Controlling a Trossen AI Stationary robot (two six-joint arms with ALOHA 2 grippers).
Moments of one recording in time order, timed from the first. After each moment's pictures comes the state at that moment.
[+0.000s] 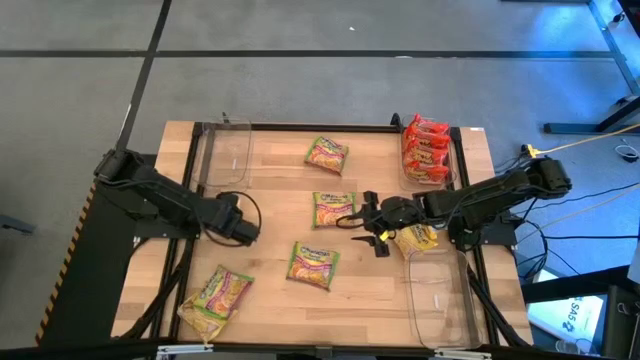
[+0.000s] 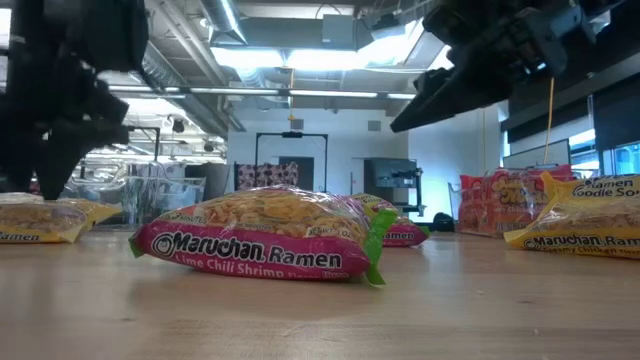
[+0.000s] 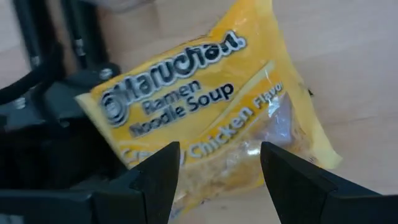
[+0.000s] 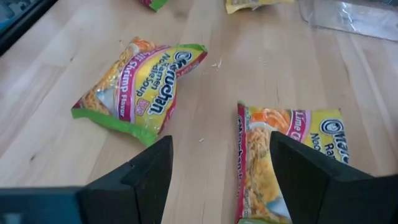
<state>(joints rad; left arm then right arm) -0.32 1.37 0.74 -1.20 -0.20 -1.67 0.16 1.34 0.67 0.08 0.03 -0.10</state>
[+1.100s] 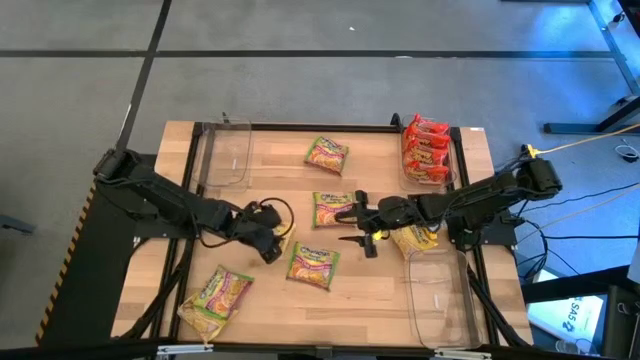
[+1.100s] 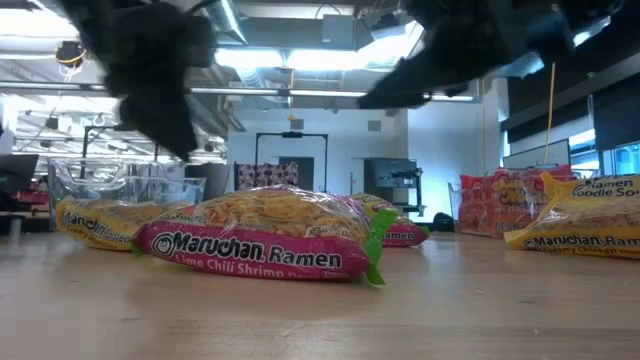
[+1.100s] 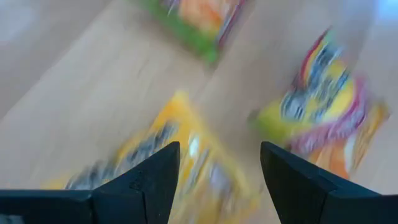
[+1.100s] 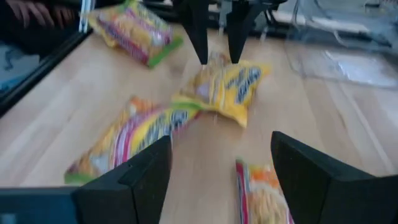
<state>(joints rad) -0.36 1.35 0.81 -0.49 -0.38 -0.86 0.16 1.45 0.69 0.36 0.04 -0.07</state>
